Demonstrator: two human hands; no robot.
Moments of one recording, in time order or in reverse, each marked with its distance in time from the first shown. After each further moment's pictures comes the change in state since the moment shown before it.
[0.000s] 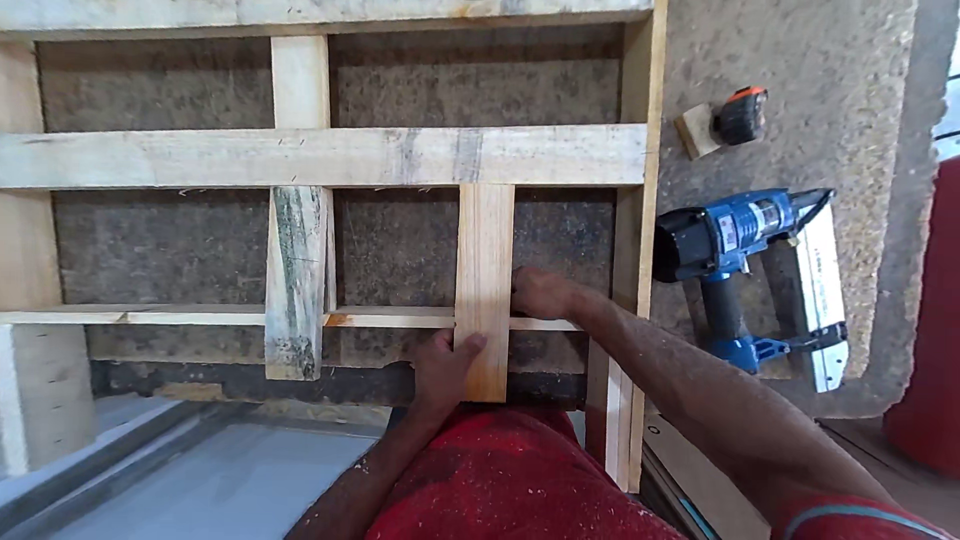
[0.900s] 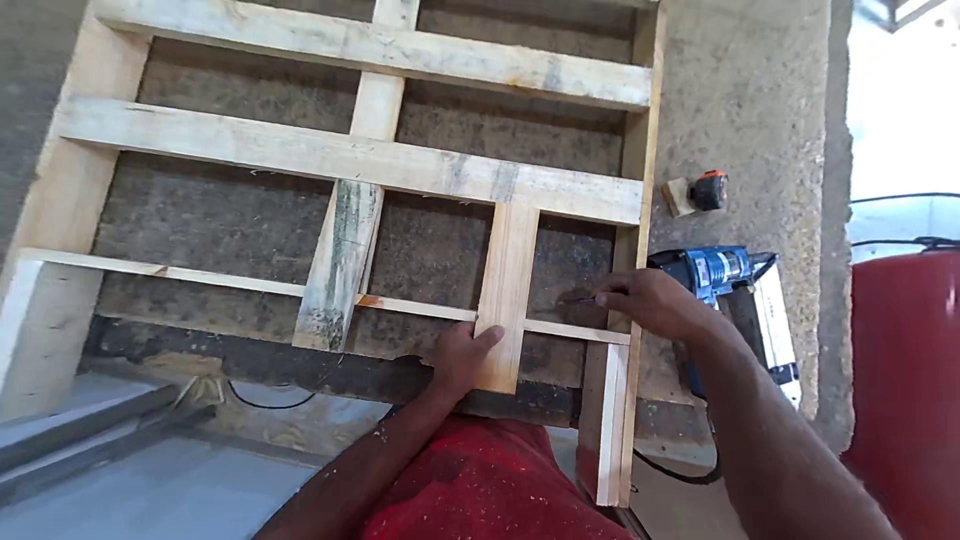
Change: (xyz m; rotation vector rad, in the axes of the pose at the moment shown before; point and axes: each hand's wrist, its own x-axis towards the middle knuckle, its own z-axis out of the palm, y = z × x) left_hand 0.002 -0.004 -0.007 0.010 -0.075 0.049; right_hand -0.126 -0.028 -0.052 -0.427 0.357 0.179
